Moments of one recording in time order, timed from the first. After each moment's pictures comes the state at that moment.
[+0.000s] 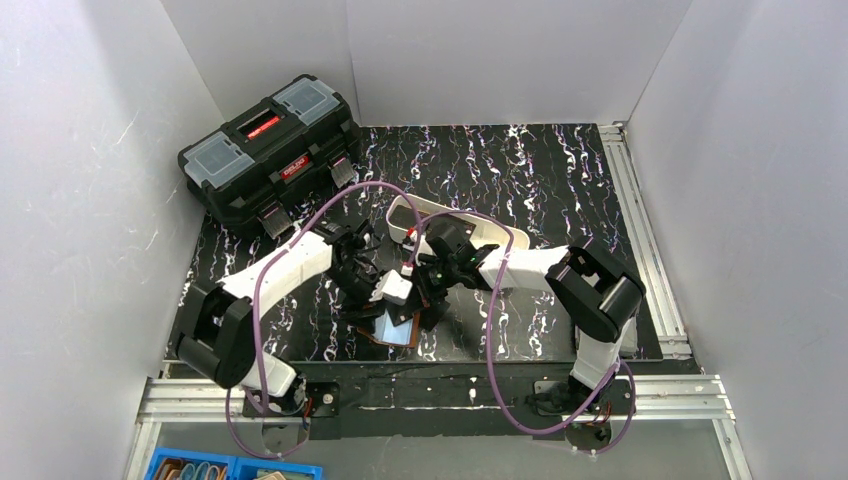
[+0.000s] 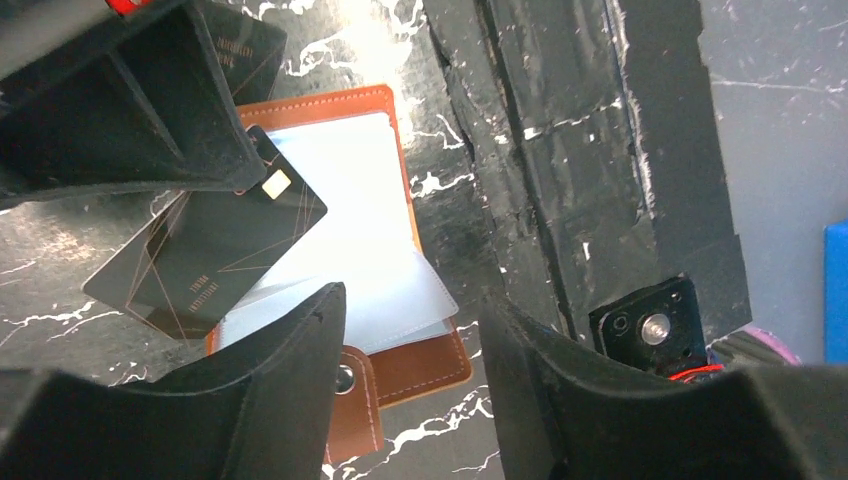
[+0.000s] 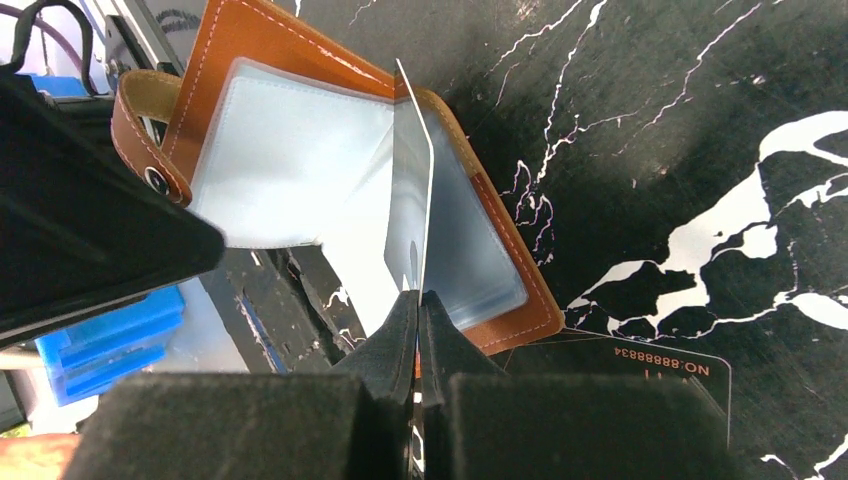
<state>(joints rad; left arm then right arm) -0.53 1.43 1.00 -1.18 0.73 1.31 0.87 1.80 0.96 -0.02 -0.56 0.49</state>
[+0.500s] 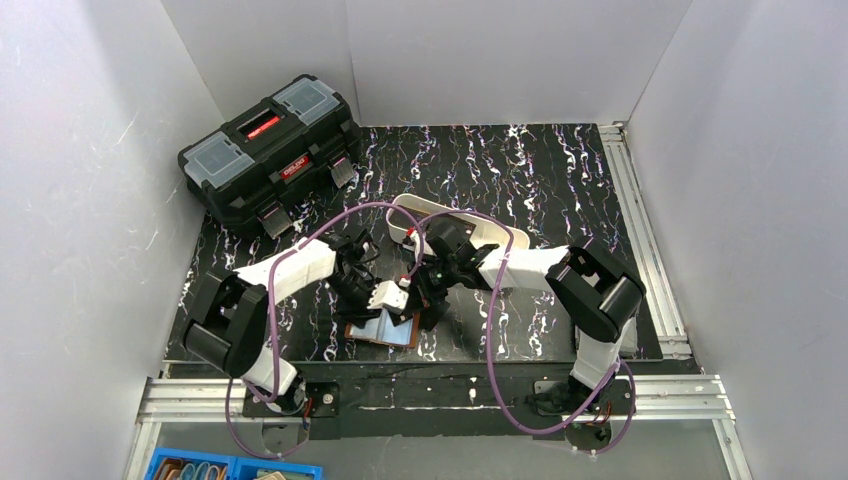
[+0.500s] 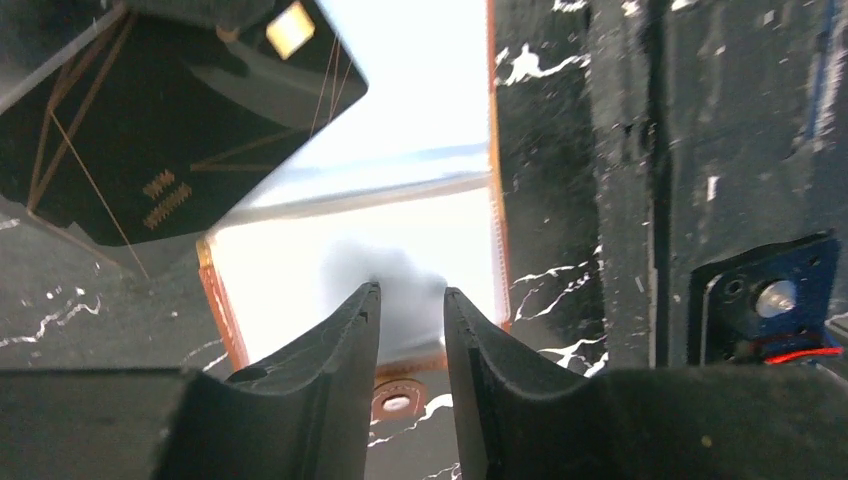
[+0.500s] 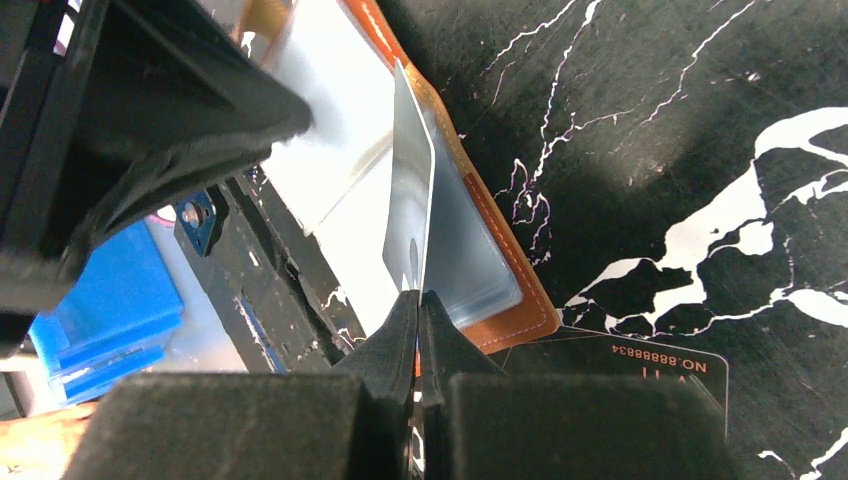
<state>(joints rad) -0.50 1.51 0.88 -1.00 0.52 1.30 0.87 1.80 0.97 -0.03 -0.56 0.49</state>
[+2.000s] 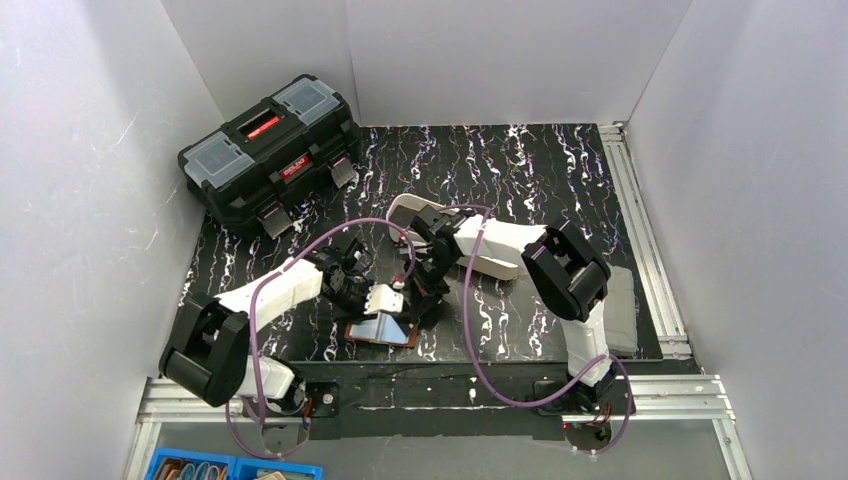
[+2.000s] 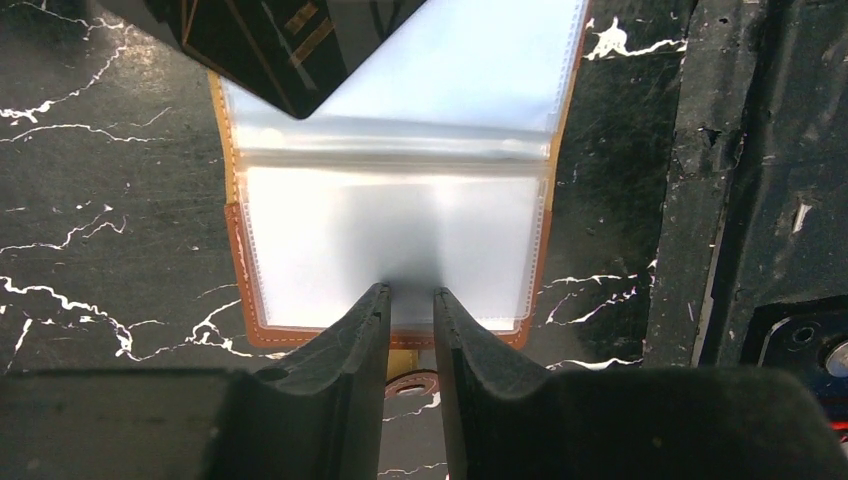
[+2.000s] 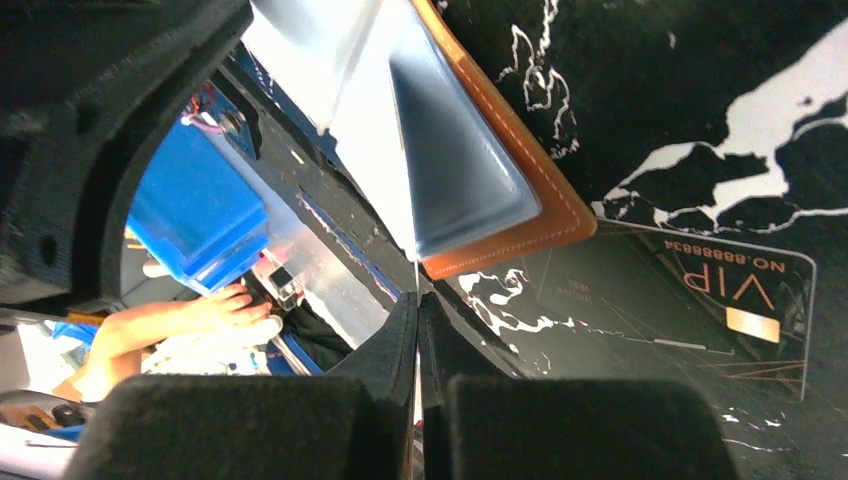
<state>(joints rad) -0.49 1.36 0.73 -0.81 0.42 1.17 0.83 2.01 1.36 -0.72 -0.75 0.44</state>
